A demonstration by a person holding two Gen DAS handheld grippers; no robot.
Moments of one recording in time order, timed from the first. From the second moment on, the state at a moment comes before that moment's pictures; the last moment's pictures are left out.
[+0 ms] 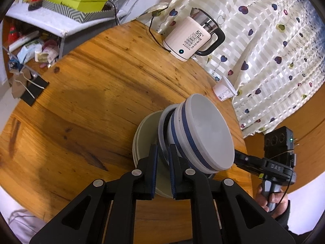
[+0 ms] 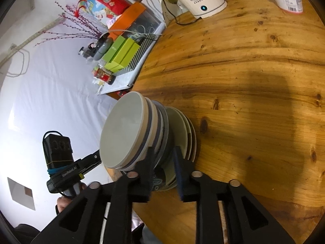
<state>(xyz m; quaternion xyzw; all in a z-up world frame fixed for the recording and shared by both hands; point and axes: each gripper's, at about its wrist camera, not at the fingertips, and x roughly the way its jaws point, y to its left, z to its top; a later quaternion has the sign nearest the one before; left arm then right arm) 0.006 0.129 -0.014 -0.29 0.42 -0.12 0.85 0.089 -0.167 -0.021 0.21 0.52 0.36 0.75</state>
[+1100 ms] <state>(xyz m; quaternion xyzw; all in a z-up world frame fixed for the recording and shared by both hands) -0.049 0.059 0.011 -0.11 0.40 -0.05 0.91 -0.011 -0.144 0.025 -0.01 0.43 0.32 0.85</state>
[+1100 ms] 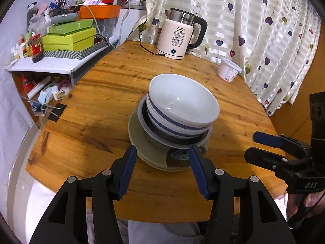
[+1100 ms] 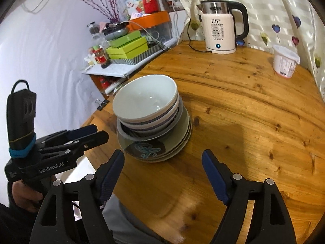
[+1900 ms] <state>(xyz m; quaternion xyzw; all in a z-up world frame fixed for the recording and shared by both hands) -0.041 0.049 -0.008 -0.09 0.43 -0.01 0.90 -0.016 -0.126 0.011 -0.04 0.44 0.32 0.84</state>
